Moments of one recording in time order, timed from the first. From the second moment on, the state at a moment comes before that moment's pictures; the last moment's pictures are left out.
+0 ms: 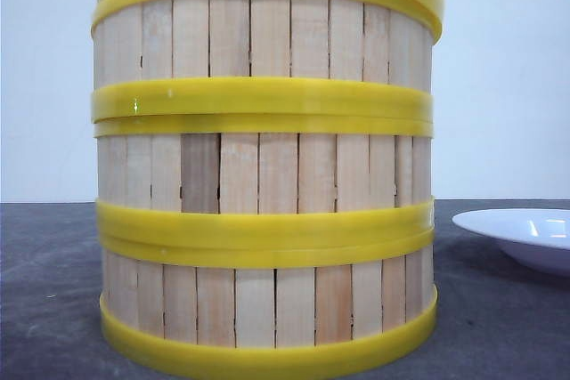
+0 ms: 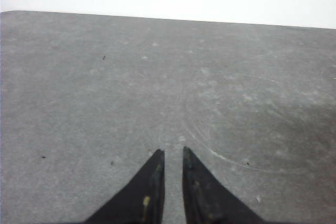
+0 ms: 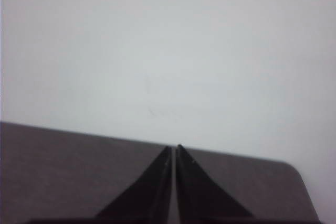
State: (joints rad) left arm -0.04 0.01 0.04 -0.20 -0.03 -0.06; right arm 0.16 1.15 1.60 -0.57 0.07 -0.03
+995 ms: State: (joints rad) left arm -0.04 0.01 0.04 -0.20 -0.03 -0.06; right arm -0.10 0.29 0.22 -0.04 -0.01 0.00
